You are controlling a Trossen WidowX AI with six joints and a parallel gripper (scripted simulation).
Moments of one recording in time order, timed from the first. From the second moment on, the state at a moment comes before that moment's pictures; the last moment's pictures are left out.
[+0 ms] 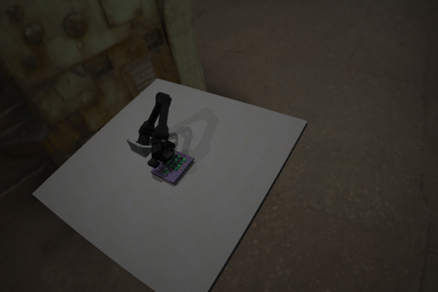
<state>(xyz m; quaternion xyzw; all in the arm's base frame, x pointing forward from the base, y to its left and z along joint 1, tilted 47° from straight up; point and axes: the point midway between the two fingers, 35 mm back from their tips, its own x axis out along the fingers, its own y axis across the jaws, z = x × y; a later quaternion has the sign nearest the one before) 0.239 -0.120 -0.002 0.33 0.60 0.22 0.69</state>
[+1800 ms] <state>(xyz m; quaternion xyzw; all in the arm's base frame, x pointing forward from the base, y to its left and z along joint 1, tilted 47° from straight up) 0.231 -0.145 0.023 0.34 0.60 0.22 0.69</state>
